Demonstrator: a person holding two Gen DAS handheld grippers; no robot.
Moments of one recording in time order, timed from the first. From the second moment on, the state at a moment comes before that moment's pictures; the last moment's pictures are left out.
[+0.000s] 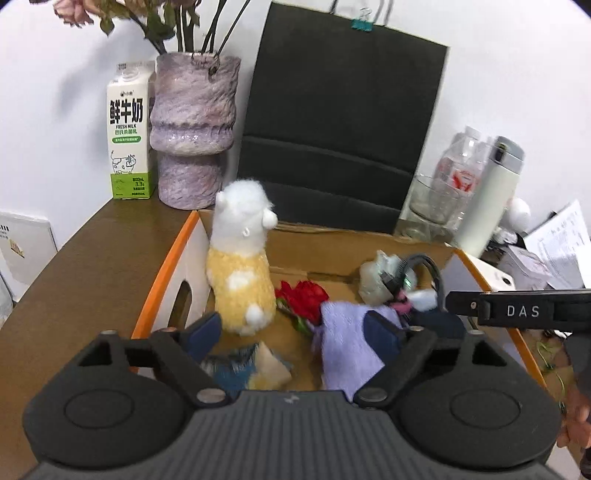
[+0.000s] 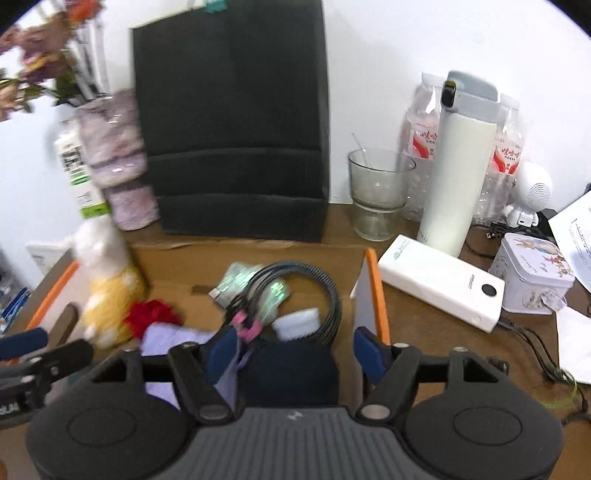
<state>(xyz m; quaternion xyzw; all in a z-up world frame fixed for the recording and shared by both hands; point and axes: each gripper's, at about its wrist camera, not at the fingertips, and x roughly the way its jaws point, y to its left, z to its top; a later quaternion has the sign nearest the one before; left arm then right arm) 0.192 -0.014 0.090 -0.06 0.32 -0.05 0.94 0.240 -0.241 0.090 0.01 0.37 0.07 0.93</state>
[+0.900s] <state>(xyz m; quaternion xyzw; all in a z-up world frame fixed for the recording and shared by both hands) -0.078 -0.001 0.040 -0.03 0.26 -0.05 0.96 -0.073 -0.236 0.040 0.01 0.28 0.12 0.95</state>
